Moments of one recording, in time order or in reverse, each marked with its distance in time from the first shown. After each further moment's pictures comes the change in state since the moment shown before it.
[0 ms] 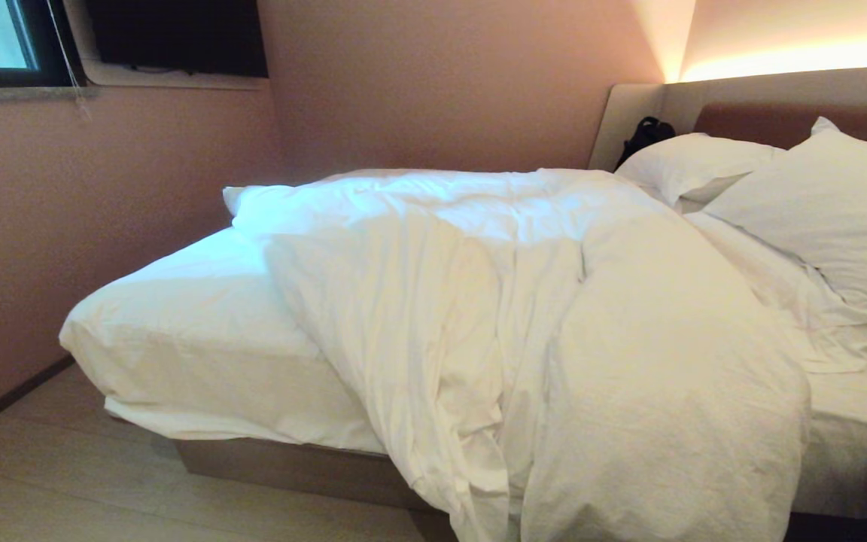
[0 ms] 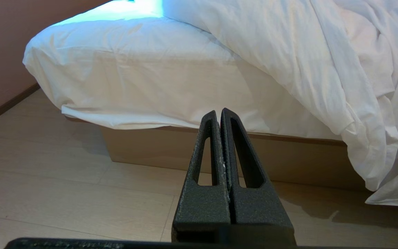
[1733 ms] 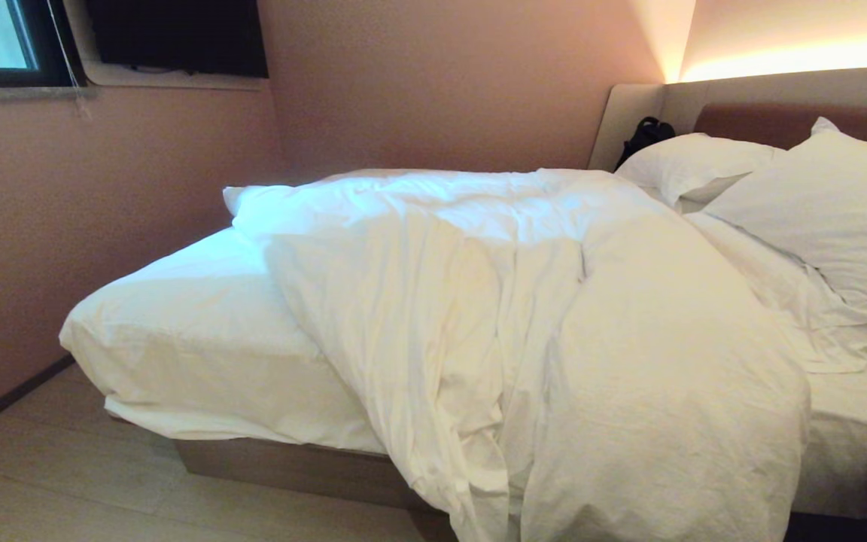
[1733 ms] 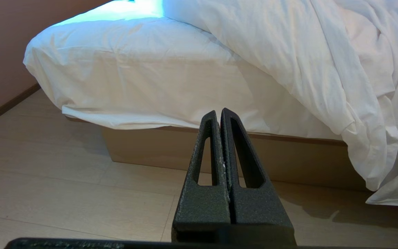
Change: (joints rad) left arm 0.001 0.000 0.000 0.000 0.000 0.001; right arm 0.000 -0.001 0.258 -0.513 0.036 0.019
